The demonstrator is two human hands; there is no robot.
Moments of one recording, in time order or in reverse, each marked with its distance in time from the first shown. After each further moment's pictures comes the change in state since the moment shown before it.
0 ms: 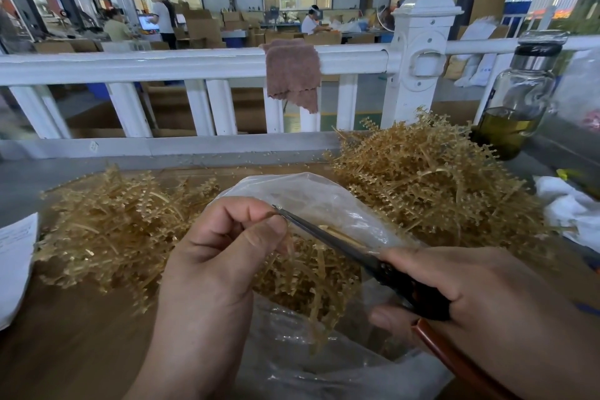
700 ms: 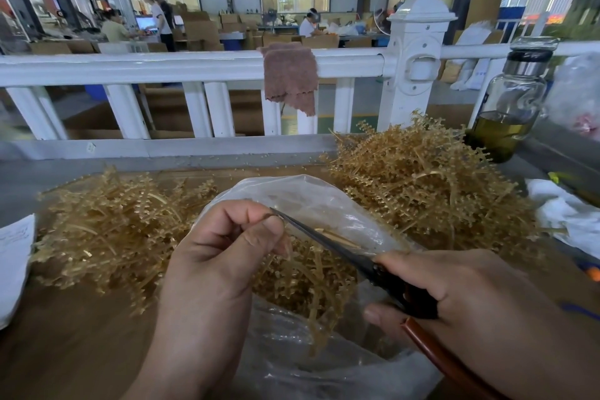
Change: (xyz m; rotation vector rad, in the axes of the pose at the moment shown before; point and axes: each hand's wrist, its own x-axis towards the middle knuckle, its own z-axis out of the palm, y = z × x) left_hand -0.001 0.000 0.004 -0.023 -0.010 -0.032; right_hand 0.000 0.003 0.003 0.013 0.017 -0.007
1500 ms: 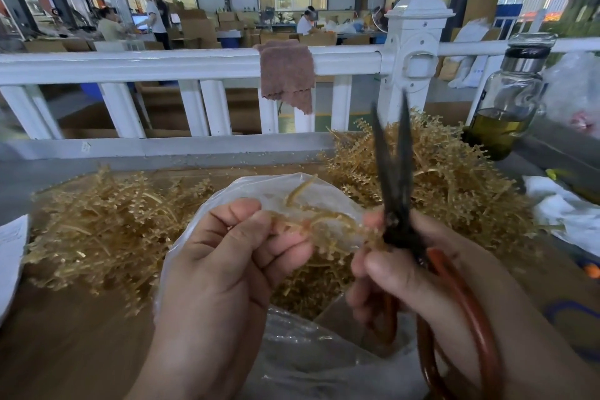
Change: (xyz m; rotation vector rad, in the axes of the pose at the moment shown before) left_hand -0.002 0.008 0.016 -0.388 0.082 -0.261; right_hand 0.008 0.015 0.038 1.027 0.158 -0.011
